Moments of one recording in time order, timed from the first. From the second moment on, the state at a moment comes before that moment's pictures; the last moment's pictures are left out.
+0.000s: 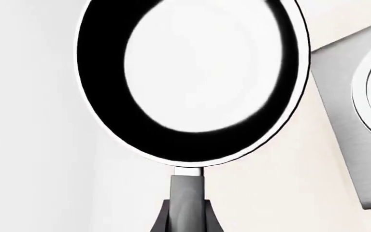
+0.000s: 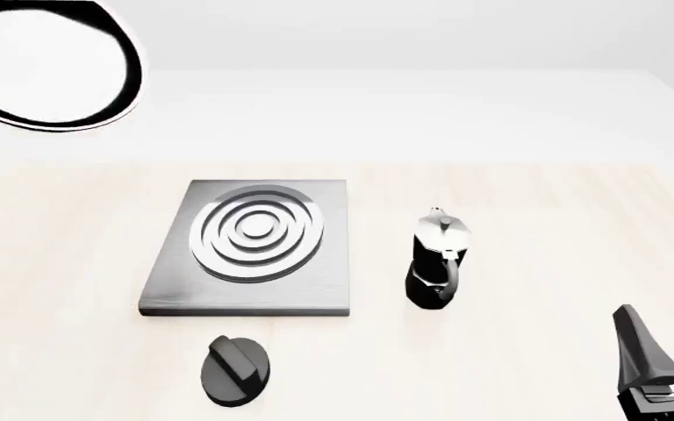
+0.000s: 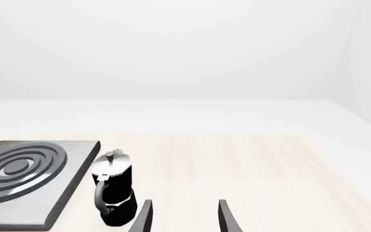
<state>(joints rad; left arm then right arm) 0.37 1.19 -1.13 0.55 0.79 0.00 0.03 0.00 -0.03 0.00</state>
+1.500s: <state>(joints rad) -0.14 1.21 -0.92 0.58 0.32 0.00 0.03 0.00 -0.03 0.00</state>
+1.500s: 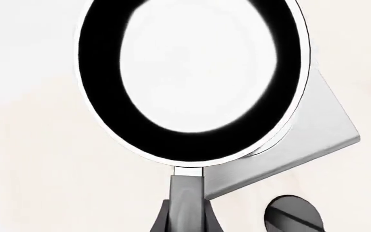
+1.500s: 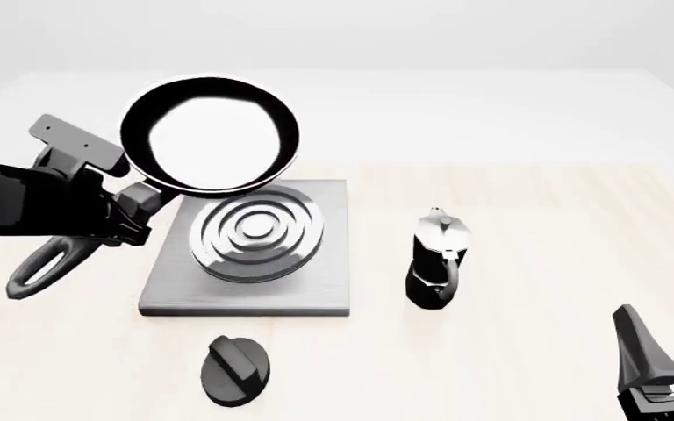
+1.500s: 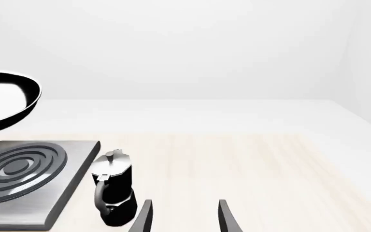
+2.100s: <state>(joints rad) -0.26 1.26 -0.75 0.40 0.18 0.00 0.03 0.00 -0.03 0.00</state>
